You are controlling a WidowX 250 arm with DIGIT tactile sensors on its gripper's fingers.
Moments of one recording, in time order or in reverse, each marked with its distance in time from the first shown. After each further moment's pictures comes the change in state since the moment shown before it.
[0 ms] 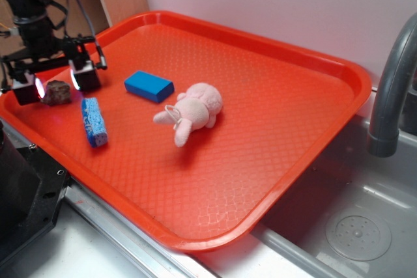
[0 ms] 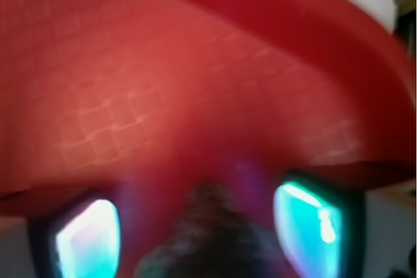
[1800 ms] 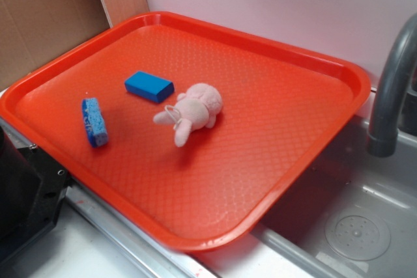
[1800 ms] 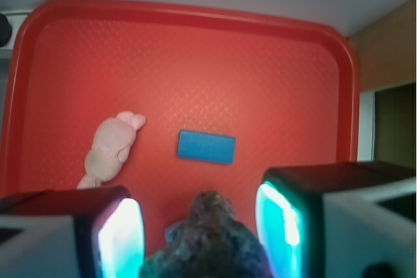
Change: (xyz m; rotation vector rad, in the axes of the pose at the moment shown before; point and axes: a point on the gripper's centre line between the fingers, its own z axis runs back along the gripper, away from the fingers) arm -0.065 -0.094 0.192 -0.137 -0.084 -1.194
